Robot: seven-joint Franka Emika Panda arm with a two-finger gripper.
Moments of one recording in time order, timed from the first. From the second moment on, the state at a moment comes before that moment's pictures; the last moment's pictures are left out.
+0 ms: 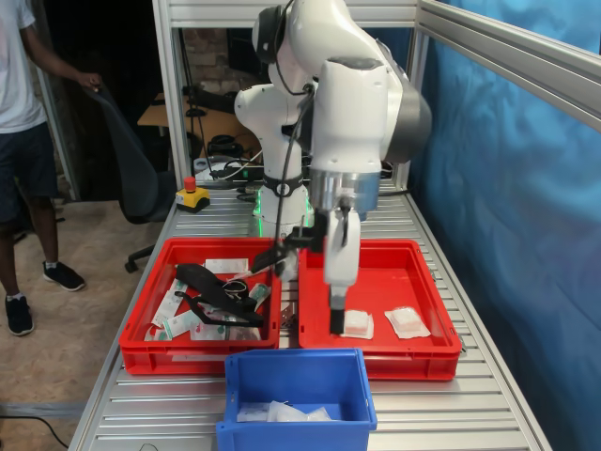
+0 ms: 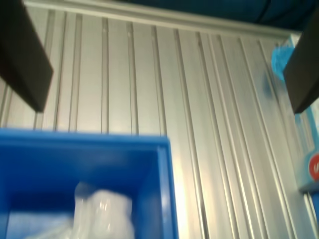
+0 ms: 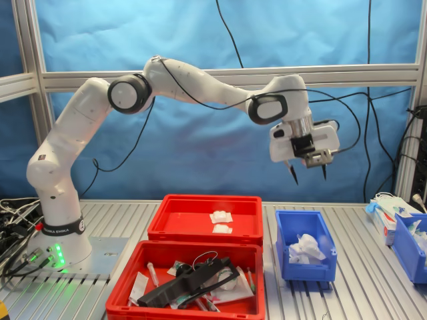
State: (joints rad) arm 0.29 0.67 -0.28 -1.24 0.07 2.17 2.52
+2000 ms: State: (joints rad) arm -0.06 0.02 0.06 -2.08 -0.08 2.17 2.52
